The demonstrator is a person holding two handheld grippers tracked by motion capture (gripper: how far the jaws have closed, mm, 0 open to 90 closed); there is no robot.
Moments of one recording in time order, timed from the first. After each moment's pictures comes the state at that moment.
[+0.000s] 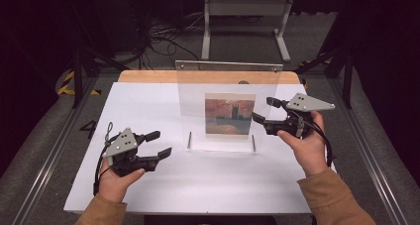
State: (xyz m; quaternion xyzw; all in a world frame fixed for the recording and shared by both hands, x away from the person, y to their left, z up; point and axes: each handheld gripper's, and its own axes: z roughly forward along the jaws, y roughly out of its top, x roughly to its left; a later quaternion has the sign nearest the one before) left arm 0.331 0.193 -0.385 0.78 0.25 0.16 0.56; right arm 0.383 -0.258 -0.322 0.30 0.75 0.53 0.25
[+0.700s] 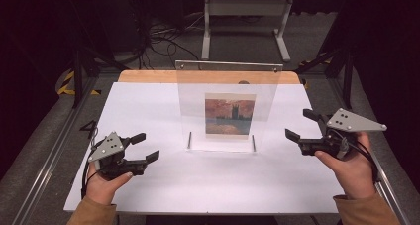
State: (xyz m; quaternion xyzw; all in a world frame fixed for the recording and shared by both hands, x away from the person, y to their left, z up) left arm 0.325 0.224 -0.395 0.77 0.29 0.17 0.55; right arm 0.319 -0.322 -0.305 0.31 0.76 0.50 0.29
